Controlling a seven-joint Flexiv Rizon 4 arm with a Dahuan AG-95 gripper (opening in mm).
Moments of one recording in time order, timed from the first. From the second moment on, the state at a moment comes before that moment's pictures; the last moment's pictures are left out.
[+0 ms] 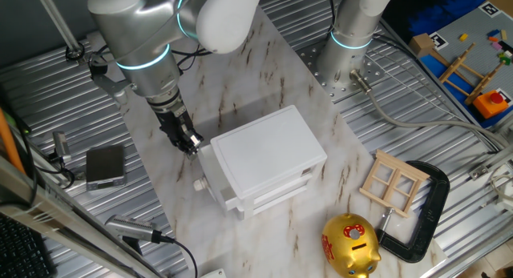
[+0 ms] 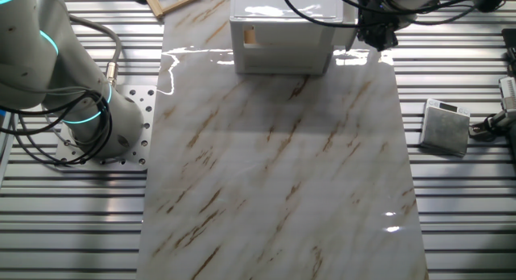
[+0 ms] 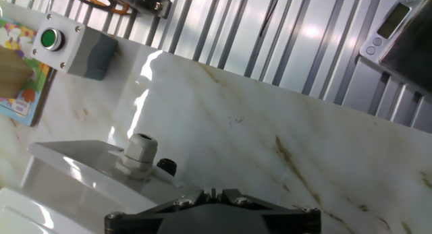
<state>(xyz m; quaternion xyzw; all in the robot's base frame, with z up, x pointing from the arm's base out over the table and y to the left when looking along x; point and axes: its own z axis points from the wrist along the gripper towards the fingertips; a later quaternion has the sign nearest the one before) 0.584 0.148 0.154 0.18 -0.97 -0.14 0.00</state>
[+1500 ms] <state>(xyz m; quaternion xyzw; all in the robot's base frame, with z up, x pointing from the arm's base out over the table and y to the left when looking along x) 0.584 0.146 0.158 0.22 -0.97 -0.13 0.01</state>
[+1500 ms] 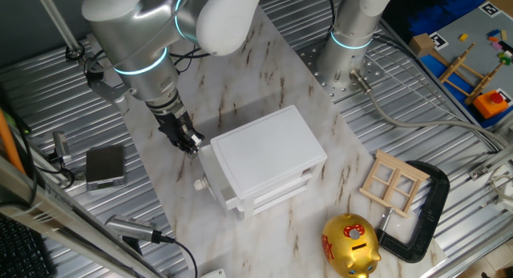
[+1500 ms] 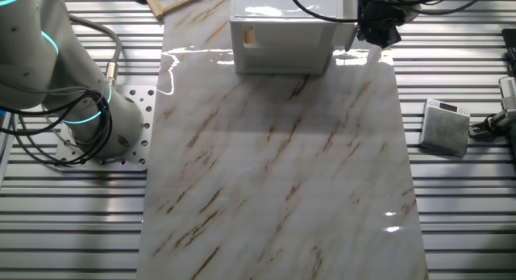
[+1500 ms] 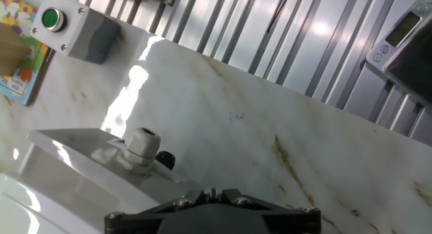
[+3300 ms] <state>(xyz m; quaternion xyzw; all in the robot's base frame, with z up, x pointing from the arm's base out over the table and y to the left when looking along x) 0.570 0.156 0.164 0.20 -0.97 -0.15 0.02</state>
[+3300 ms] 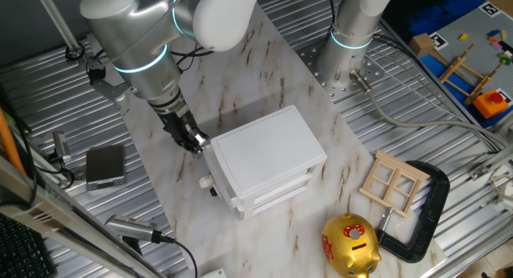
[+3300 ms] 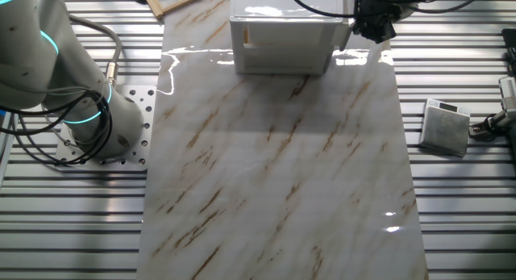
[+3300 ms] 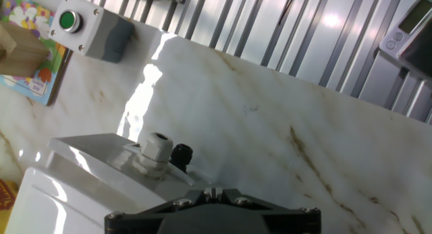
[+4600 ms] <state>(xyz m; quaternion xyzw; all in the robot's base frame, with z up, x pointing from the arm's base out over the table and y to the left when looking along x) 0.549 0.157 0.159 0.20 -0.97 -0.16 0.03</state>
